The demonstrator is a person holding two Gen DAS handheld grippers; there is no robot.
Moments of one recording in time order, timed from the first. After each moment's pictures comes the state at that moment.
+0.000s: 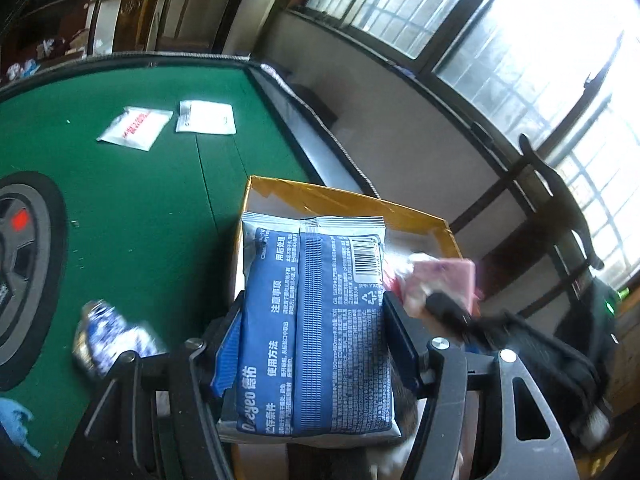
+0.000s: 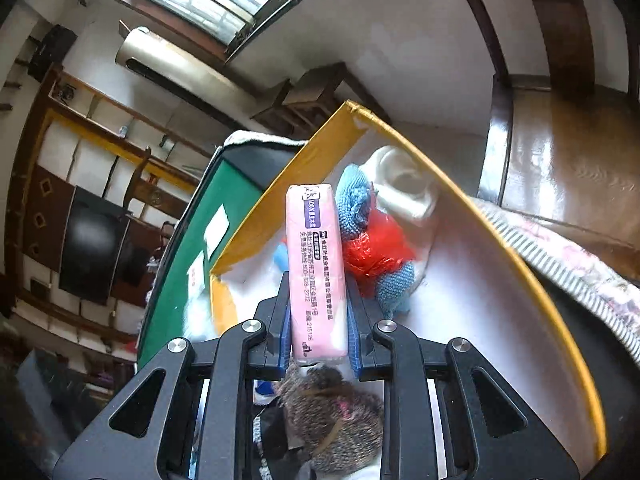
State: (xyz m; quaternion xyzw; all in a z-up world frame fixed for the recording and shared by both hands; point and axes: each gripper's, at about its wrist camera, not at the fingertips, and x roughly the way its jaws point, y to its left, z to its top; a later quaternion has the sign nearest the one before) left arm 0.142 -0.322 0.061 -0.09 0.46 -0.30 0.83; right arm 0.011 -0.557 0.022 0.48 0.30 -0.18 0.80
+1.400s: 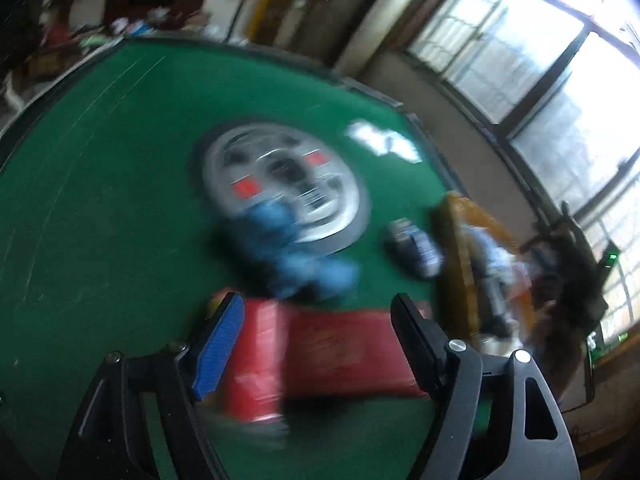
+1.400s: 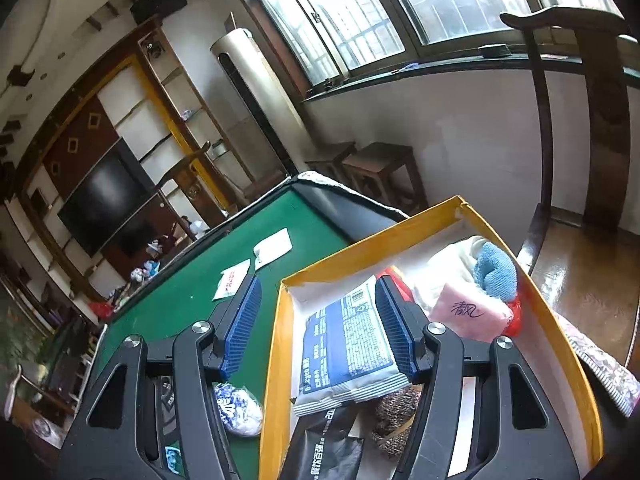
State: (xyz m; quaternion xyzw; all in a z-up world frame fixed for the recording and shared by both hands) left arm 0.047 -0.052 0.081 -0.17 0.45 -0.17 0.86; right arm 0.019 -0.480 0.089 0.29 0.22 -0.16 0.92
